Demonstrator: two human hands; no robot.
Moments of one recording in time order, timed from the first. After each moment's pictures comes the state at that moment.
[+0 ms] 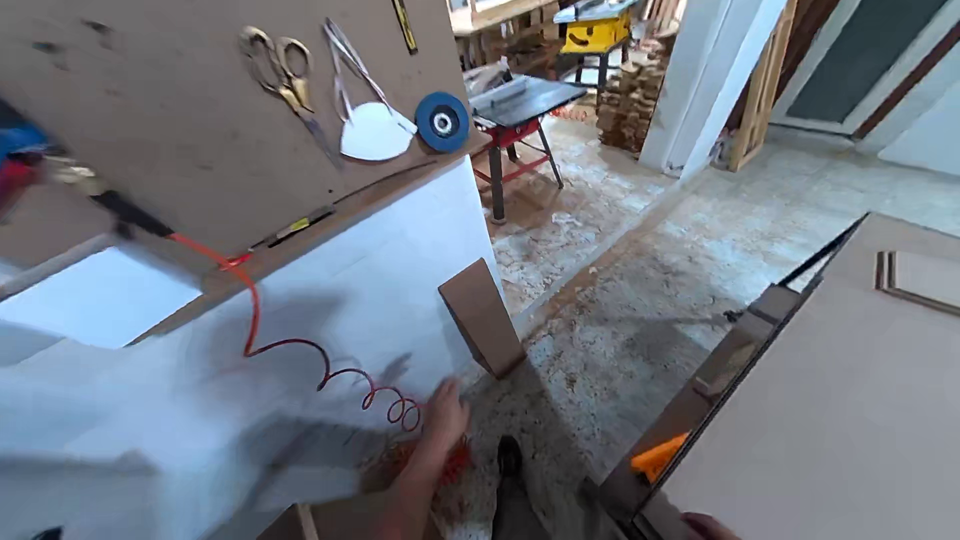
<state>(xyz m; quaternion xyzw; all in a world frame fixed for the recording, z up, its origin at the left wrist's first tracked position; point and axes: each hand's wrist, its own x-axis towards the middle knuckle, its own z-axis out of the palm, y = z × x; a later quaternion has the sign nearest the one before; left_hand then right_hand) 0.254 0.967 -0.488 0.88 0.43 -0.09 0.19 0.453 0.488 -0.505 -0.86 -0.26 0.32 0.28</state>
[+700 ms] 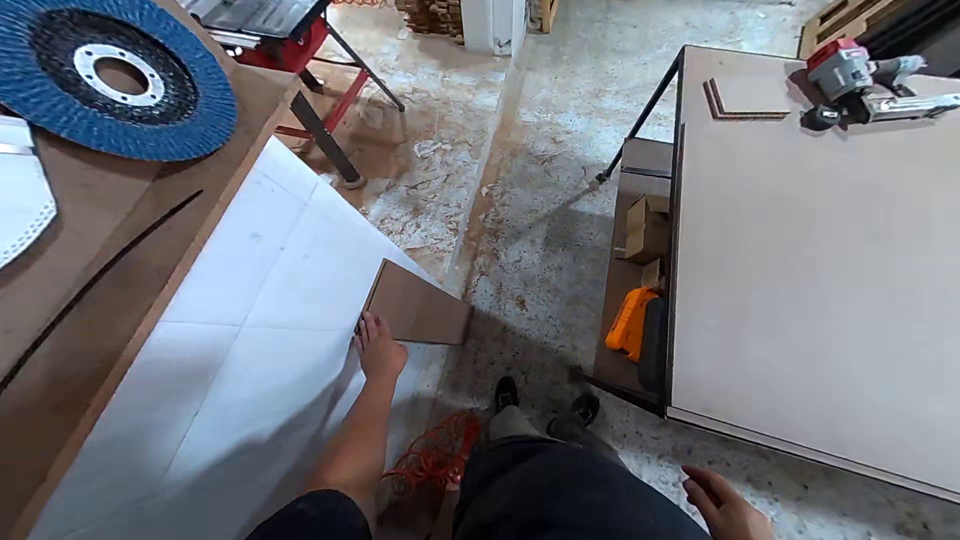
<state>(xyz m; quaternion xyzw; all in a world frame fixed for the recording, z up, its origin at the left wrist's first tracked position) 0.434 1.250 -0.566 0.94 0.30 -0.18 0.05 0.280 0.623 -0.464 -0.88 0.18 0.27 0.34</state>
